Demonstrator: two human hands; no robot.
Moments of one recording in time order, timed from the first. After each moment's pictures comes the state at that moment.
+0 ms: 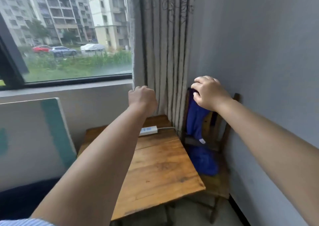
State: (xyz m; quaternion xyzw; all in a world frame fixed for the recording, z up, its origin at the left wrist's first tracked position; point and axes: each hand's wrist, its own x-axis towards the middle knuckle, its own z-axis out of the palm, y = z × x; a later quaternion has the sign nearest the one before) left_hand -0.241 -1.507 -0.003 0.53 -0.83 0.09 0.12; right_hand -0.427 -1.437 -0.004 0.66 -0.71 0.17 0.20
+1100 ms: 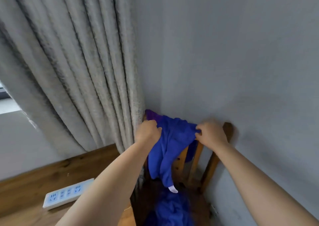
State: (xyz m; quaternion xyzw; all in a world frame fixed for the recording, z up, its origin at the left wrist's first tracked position) left_hand -0.653 -1.826 -0.157 0.50 -0.84 -0.19 0.11; right_hand -0.821 -1.717 -0.165 0.54 -0.84 0.11 0.02
